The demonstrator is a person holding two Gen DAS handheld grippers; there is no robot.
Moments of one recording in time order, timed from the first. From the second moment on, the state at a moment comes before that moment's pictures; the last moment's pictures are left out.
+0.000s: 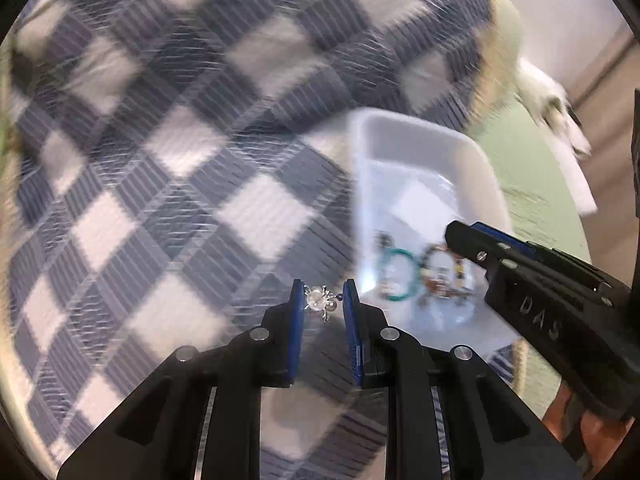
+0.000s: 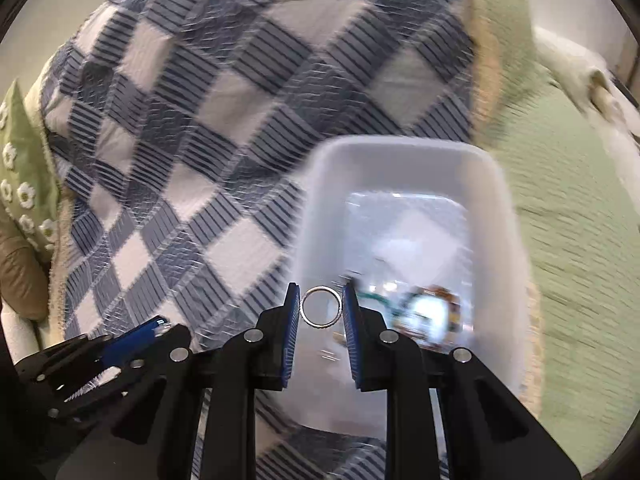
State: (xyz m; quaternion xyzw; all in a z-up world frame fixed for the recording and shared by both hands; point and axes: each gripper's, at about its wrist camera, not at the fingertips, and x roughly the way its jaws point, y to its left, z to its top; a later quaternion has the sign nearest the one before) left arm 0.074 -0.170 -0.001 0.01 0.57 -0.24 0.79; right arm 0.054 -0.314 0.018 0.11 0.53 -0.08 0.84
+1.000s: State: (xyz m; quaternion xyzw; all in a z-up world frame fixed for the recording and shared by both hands) left arm 0.062 -0.264 -0.076 0.07 0.58 -0.25 0.77; right arm 0.035 -0.396 -0.063 0.12 0.60 -0.10 0.78
